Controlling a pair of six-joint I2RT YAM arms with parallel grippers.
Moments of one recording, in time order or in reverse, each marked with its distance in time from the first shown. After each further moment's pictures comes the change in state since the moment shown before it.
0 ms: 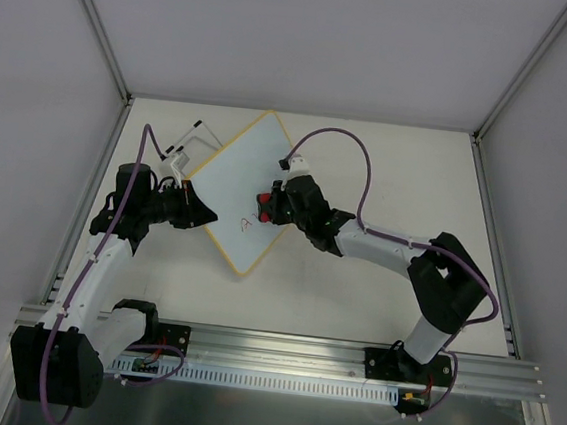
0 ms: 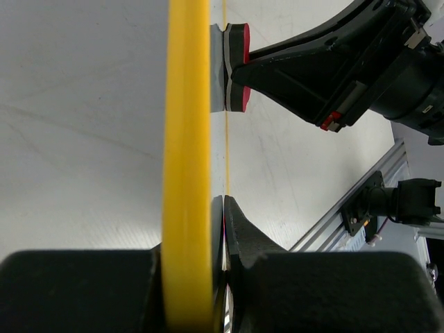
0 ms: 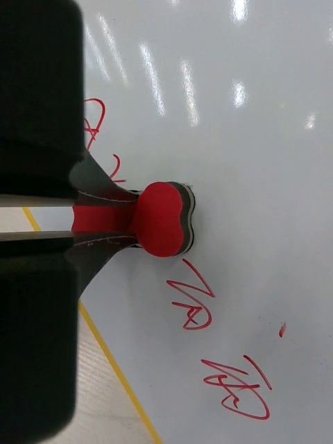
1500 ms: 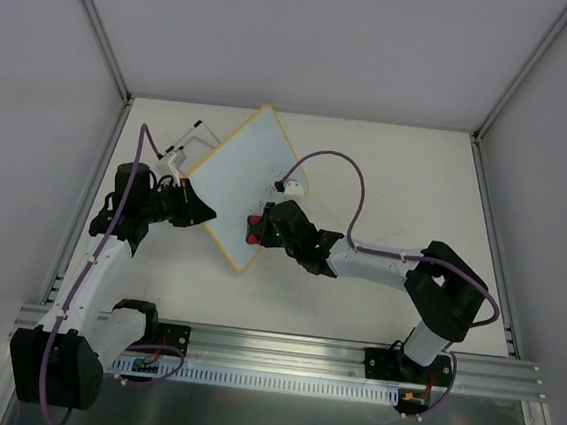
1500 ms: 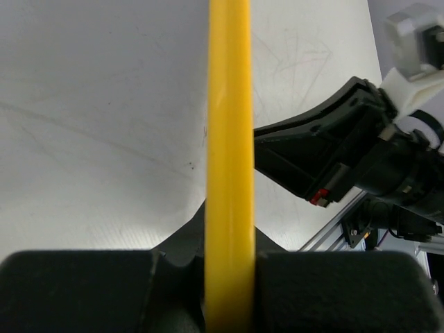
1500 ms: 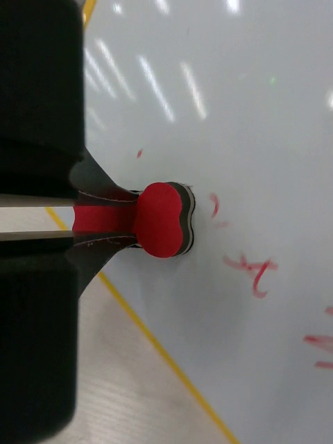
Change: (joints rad) left arm -0.001 -0.009 0.000 0.019 -0.034 -0.041; right arm 0.142 -0.023 -0.117 0.003 0.146 0.269
